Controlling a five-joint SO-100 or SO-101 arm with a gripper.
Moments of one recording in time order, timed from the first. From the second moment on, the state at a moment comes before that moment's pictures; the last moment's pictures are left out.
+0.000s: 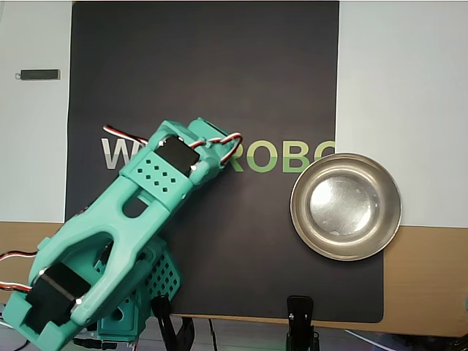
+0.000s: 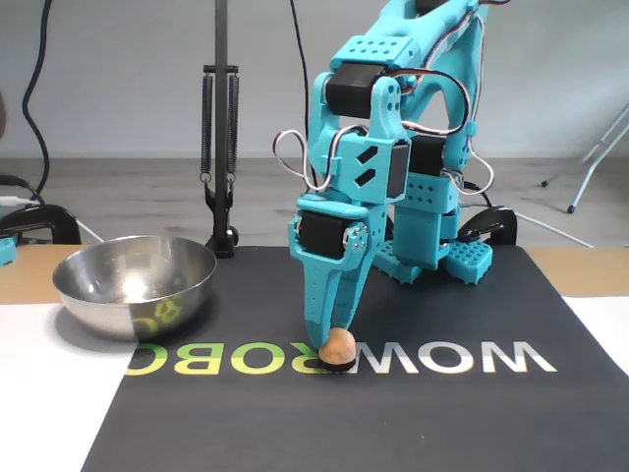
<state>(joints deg) 34.1 103.3 128.6 52.9 -5.3</state>
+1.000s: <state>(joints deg) 34.1 103.3 128.6 52.8 -5.5</state>
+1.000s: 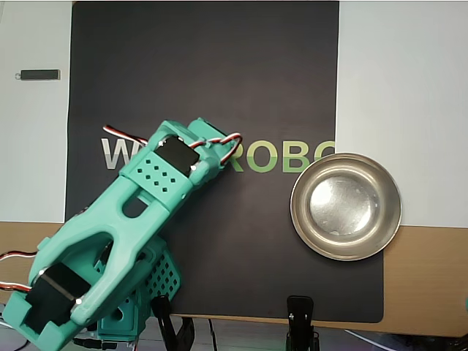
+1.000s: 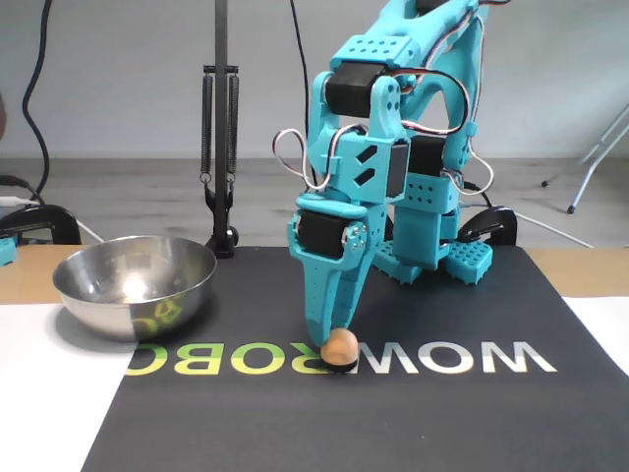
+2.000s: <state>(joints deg) 31.6 103.1 128.6 52.8 -5.1</state>
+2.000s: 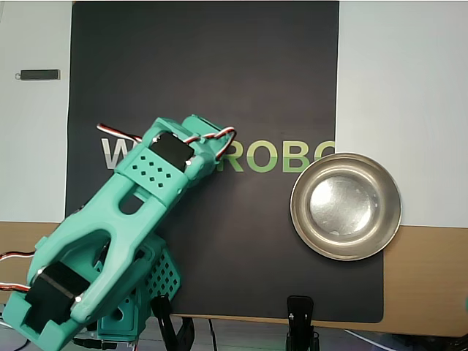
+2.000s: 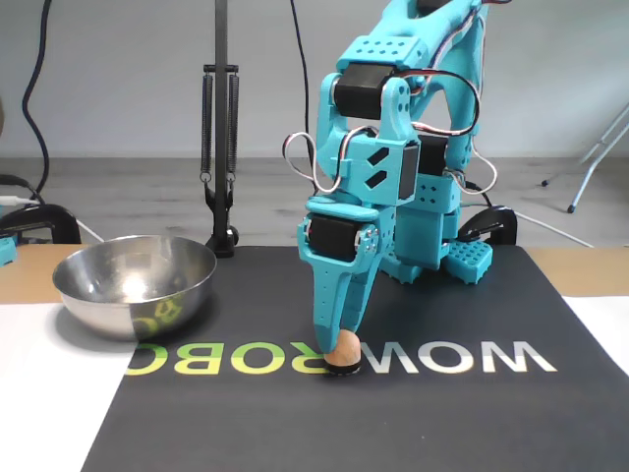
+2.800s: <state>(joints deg) 30.8 103.0 131.3 50.3 -5.3</state>
